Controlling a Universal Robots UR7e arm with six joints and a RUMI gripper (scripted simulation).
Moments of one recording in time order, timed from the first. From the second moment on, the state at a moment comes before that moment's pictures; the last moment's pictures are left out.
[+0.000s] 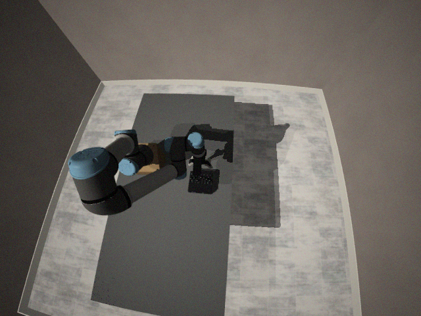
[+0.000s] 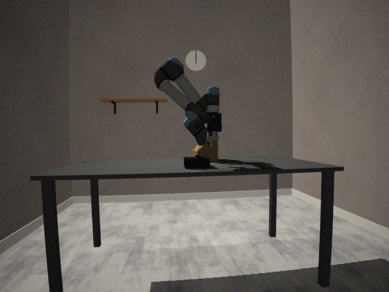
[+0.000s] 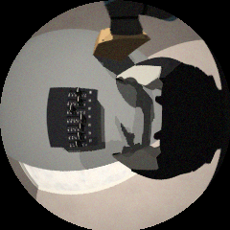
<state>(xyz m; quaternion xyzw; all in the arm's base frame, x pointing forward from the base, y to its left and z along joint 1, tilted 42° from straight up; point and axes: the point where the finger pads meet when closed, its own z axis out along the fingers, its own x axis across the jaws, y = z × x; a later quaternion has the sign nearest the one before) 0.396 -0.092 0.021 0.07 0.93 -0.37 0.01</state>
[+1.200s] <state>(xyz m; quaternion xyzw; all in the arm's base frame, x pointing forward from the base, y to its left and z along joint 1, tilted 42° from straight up) 0.396 -0.092 0.021 0.08 0.93 -0.37 0.01</state>
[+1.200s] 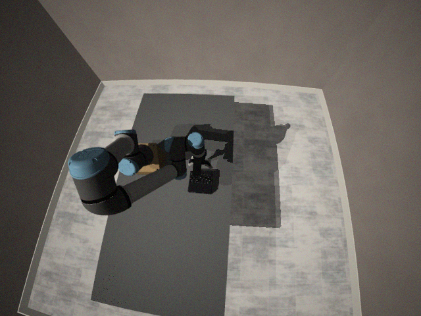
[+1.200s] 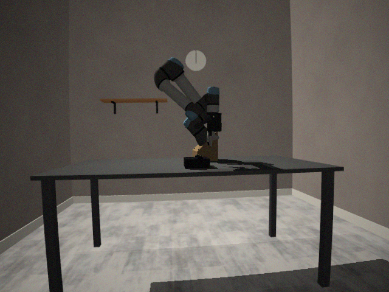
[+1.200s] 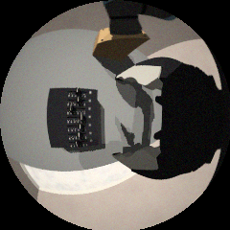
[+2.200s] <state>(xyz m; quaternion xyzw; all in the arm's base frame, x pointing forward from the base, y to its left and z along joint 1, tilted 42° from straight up) 0.391 -0.097 0.038 0.28 0.89 -0.35 0.09</state>
